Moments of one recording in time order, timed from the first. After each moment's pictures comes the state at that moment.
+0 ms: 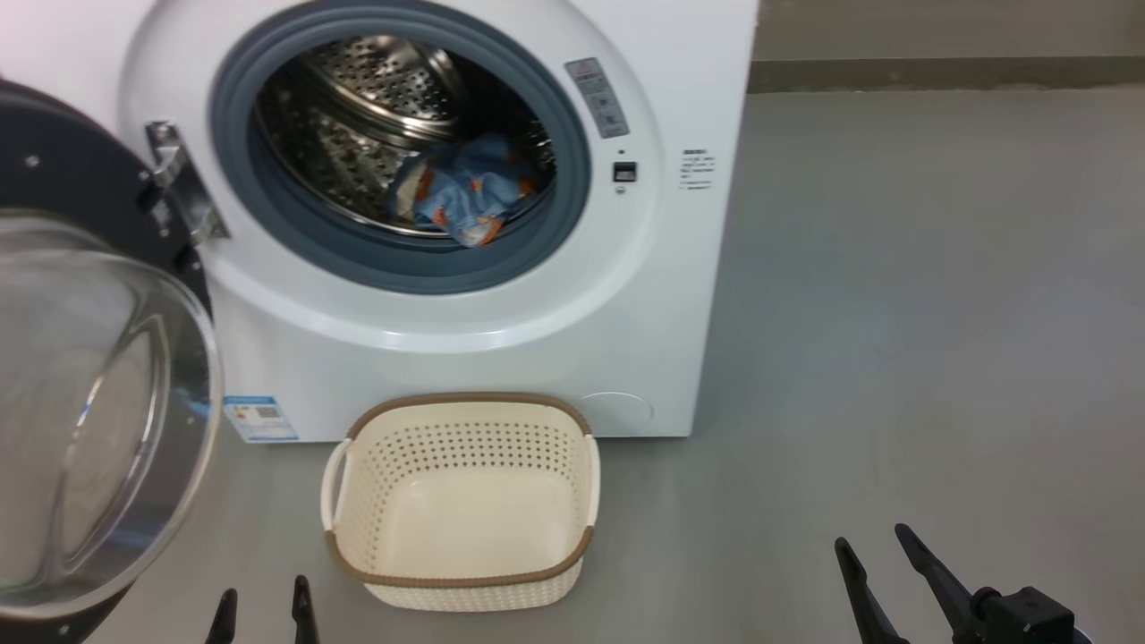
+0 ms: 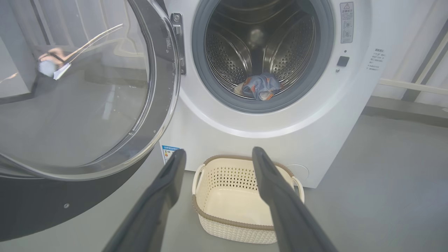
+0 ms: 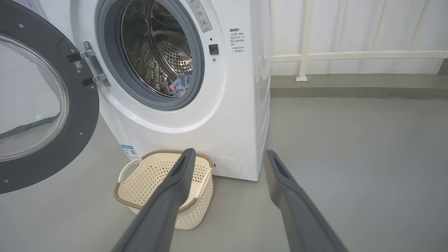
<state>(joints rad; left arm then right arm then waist) 0.19 0.04 -0.06 0.07 -0.23 0.14 -0.26 0.11 -0.16 0.10 0.16 0.27 0.13 -0.26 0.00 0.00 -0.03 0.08</state>
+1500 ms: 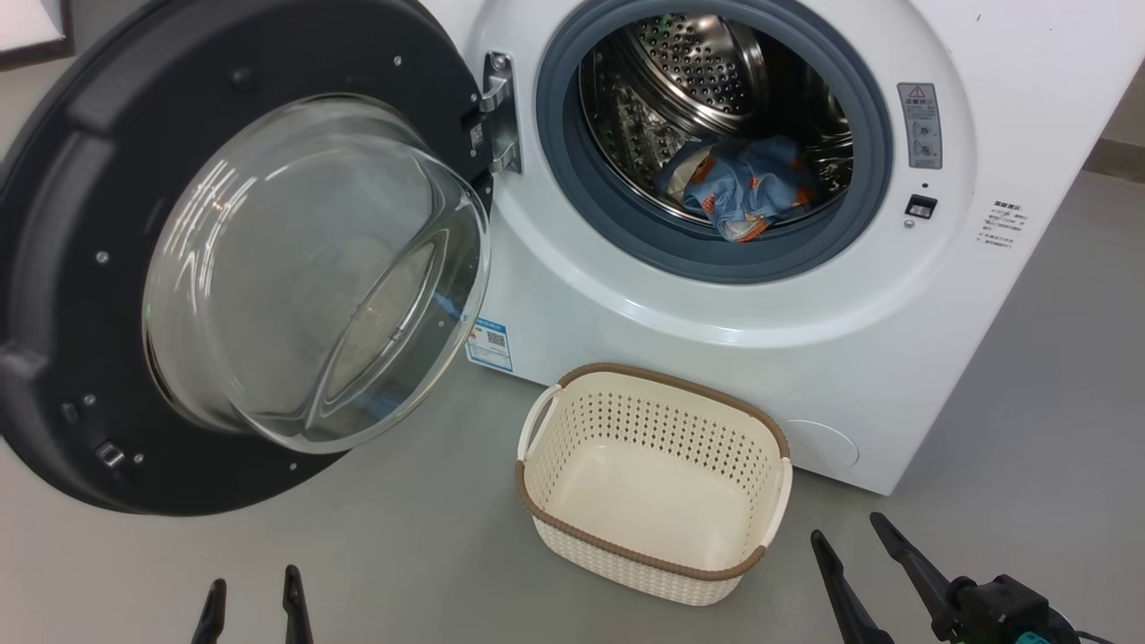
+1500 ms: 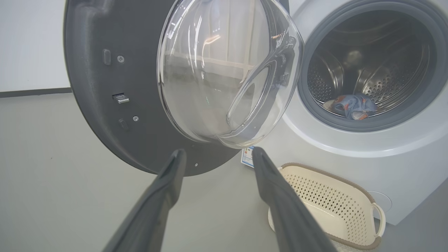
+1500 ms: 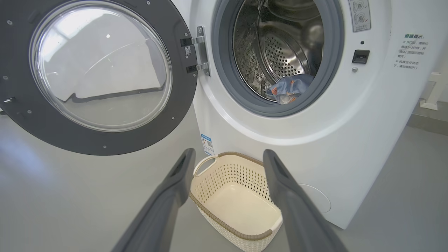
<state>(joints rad) 0.19 0.04 -0.05 0.03 -0.22 0.15 -0.26 0.08 -0.17 0.14 0.16 0.26 0.13 -0.26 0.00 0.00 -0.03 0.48</state>
